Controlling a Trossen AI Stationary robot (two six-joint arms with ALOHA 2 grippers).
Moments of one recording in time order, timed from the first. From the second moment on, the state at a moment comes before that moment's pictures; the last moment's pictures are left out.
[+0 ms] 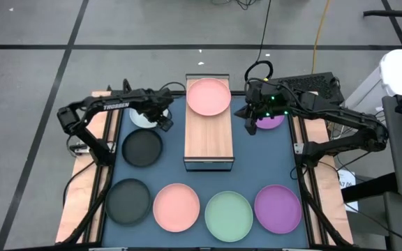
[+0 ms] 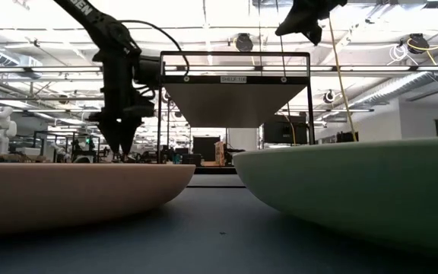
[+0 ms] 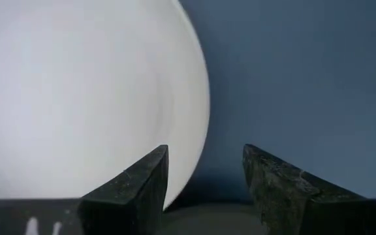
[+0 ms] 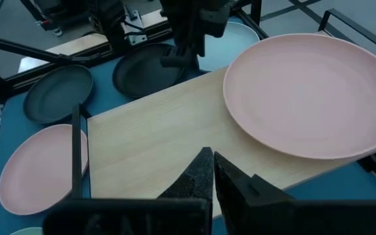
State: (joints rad) left arm 0.61 1.60 1.03 -0.83 -0.06 -0.29; right arm -0.33 1.15 1.19 -0.63 -0.13 0.15
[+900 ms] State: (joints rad) left arm 0.53 1.60 0.83 -0.52 -0.15 -0.23; right arm -0.33 1.15 1.19 -0.63 -0.13 0.13
